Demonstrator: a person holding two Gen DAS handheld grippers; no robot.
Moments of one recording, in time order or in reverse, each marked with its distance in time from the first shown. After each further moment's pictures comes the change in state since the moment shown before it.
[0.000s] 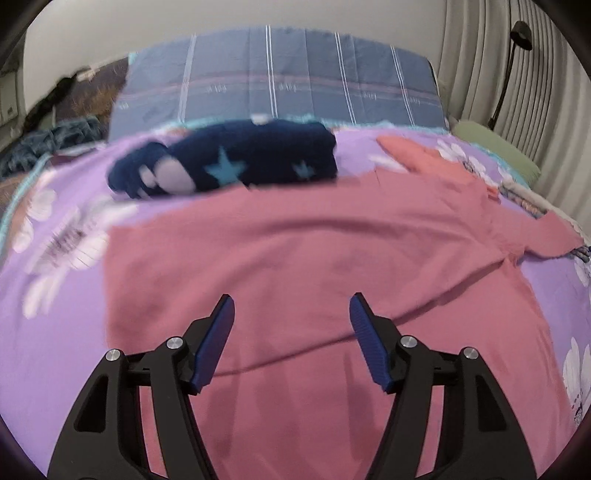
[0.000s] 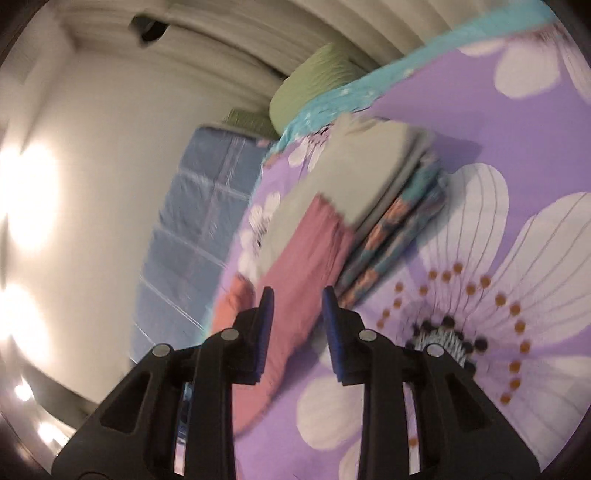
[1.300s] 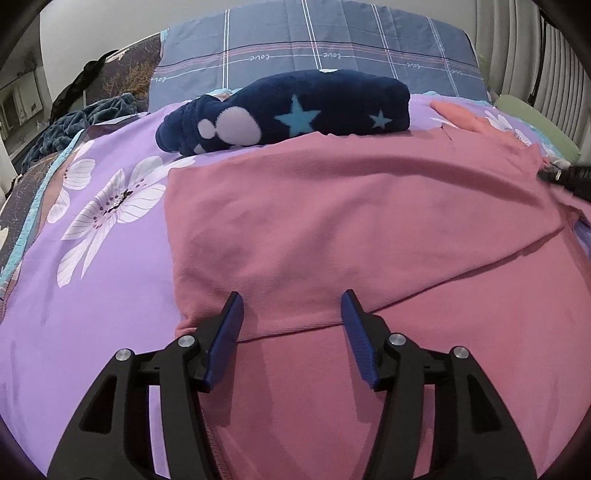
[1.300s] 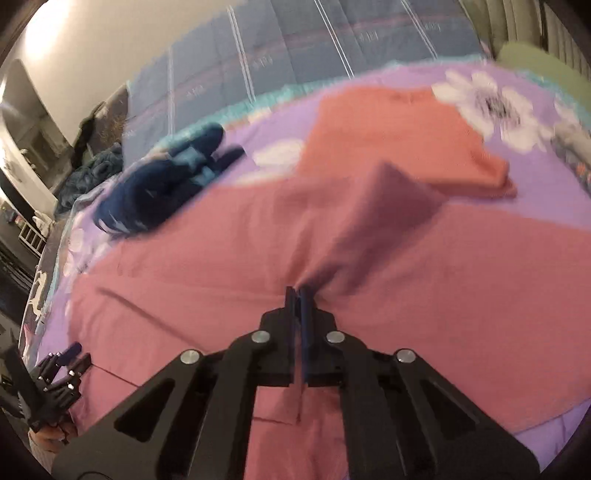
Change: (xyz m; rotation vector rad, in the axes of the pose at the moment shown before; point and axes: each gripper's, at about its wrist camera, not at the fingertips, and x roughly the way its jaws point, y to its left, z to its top) left arm 0.003 0.046 -0.023 0.011 0.072 0.193; right arm 0.203 0.217 -0.299 -0.923 0.485 -0.017
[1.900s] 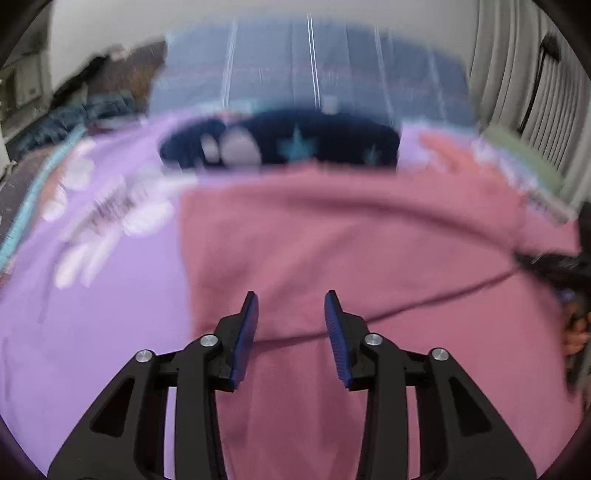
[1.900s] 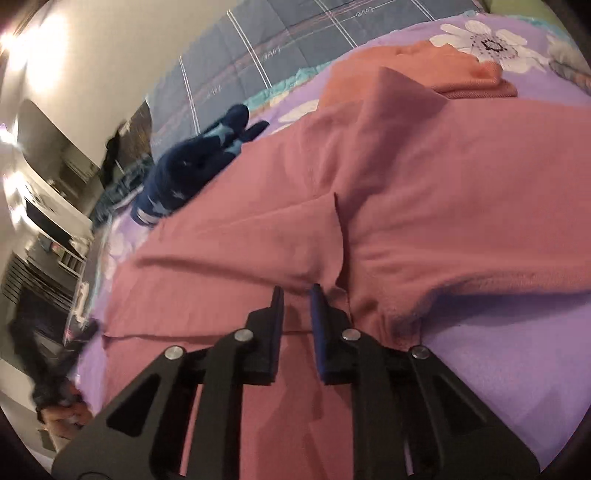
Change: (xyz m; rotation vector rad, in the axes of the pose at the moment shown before) left arm -0.005 0.014 0.008 -0.054 0.010 -0.100; right arm 0.002 -0.004 -0.069 0.115 0.096 0.156
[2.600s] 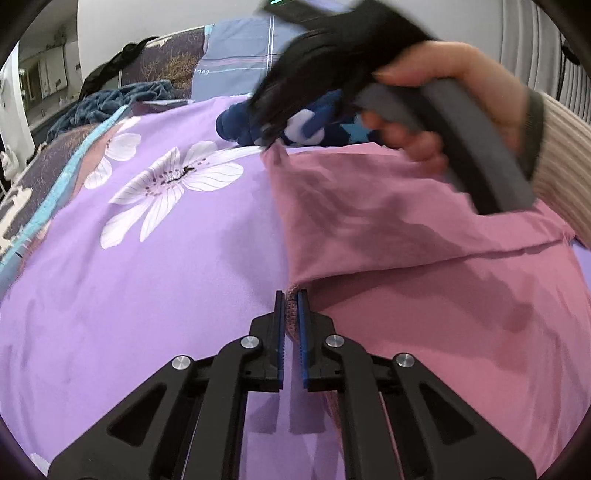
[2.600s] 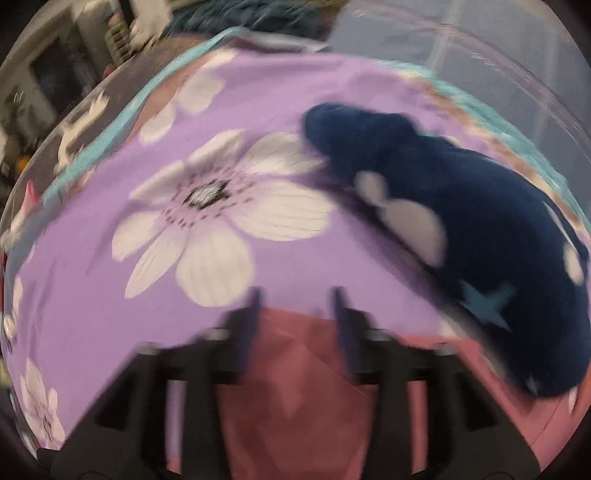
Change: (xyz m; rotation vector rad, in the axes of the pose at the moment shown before) left arm -0.037 0.048 -0.035 -0.042 -0.057 0.122; right arm 0.213 0.356 0.039 -0.716 0.310 -0.021
